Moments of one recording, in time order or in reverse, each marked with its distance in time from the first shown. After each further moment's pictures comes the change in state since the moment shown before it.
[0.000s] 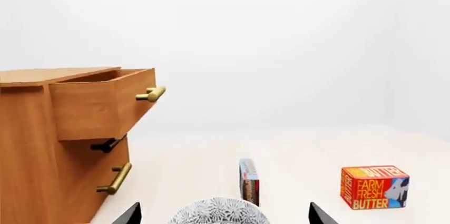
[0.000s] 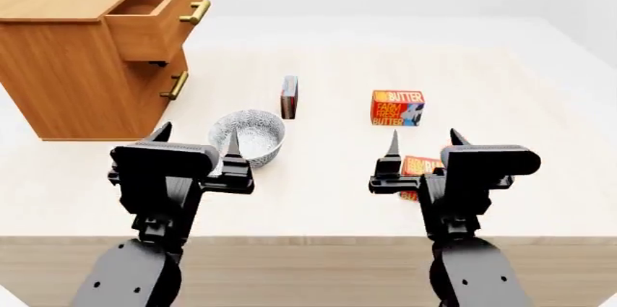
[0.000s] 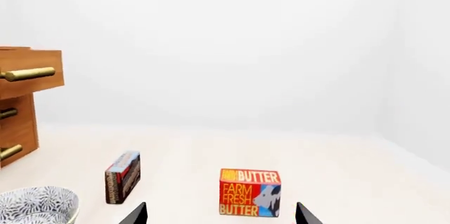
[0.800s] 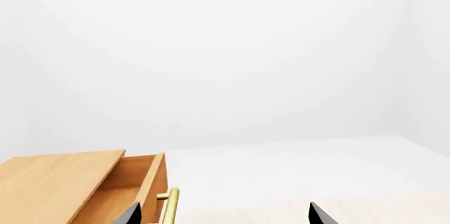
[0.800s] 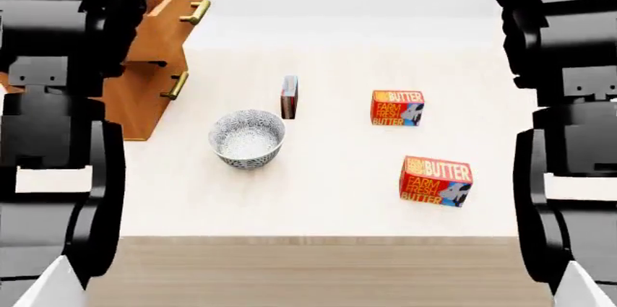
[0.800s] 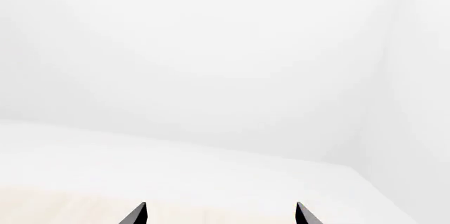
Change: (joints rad) left arm -1.210 -0.008 0.078 -1.145 0.001 -0.081 0.139; right arm 1.178 0.103 -0.127 0.988 -0.024 0.170 -0.193
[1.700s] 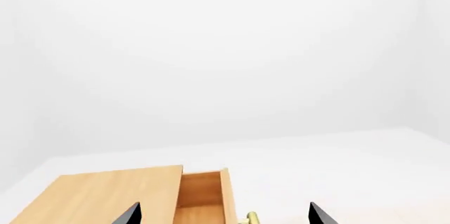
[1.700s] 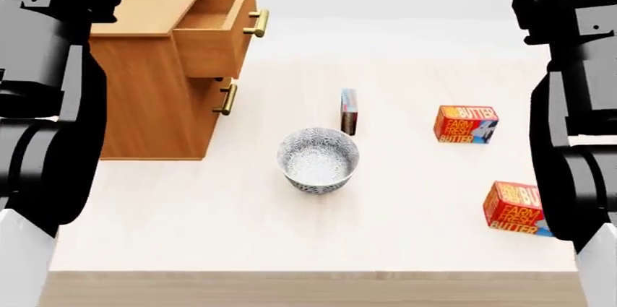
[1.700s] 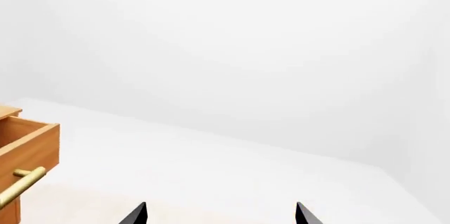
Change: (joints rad) left arm -0.305 0.048 0.031 -0.561 0.044 0.220 0.062; right arm 0.238 -0.038 -0.070 0.401 -0.014 -0.113 -0.108
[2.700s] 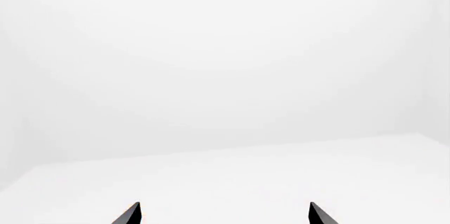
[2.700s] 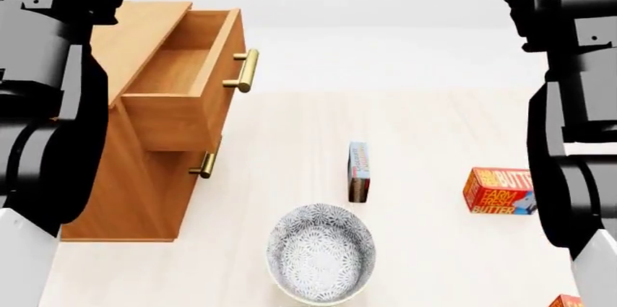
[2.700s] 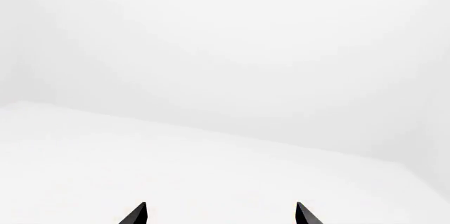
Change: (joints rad) left arm -0.001 0.002 -0.032 -0.018 0.027 0.011 0.011; right arm -0.041 0.010 0.014 -0.060 0.031 0.058 0.003
